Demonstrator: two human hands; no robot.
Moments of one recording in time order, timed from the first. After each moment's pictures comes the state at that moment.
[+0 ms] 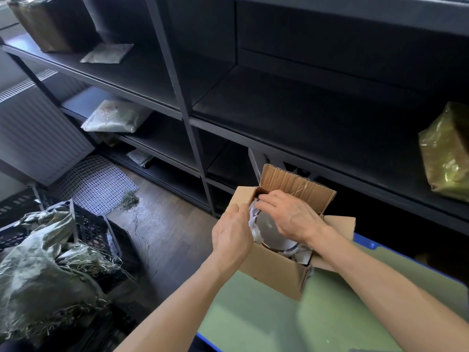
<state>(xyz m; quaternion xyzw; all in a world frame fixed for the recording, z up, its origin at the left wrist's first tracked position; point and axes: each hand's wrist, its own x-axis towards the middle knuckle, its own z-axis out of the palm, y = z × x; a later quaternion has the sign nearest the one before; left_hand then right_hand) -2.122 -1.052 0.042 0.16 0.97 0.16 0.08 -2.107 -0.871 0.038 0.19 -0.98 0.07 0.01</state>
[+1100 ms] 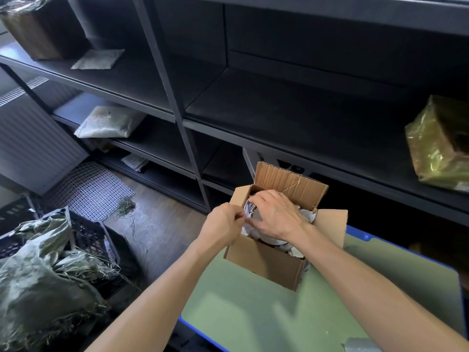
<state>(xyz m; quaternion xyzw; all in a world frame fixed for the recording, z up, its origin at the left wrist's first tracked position) -2.148 -1.068 0.051 0.21 0.93 0.24 0.18 -2.108 -0.904 0.038 0.03 -0.99 0.09 -0.04</state>
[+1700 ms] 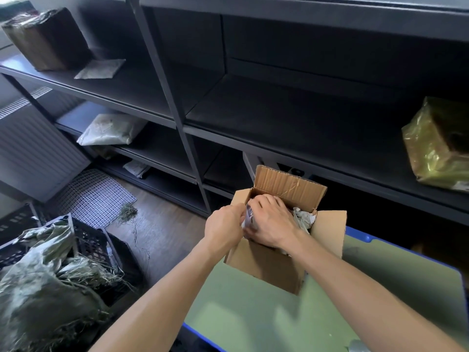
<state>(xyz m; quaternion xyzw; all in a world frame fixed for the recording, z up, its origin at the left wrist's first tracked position) -2.145 -1.059 0.057 0.22 0.95 0.14 0.16 -2.105 -0.921 0.030 0.00 -1.00 0.07 -0.02</state>
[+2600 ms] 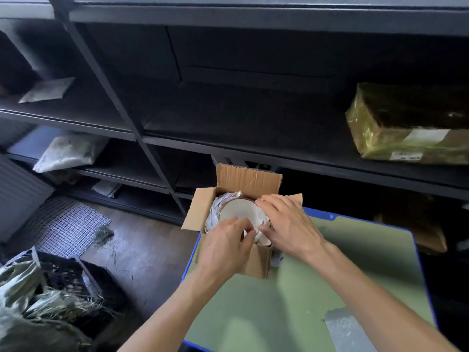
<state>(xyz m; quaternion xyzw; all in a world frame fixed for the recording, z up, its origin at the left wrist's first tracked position) -2.068 -1.033 0.067 0.37 0.89 0.27 0.08 -2.002 -0.858 0.061 -0.05 -0.99 0.12 0.07</state>
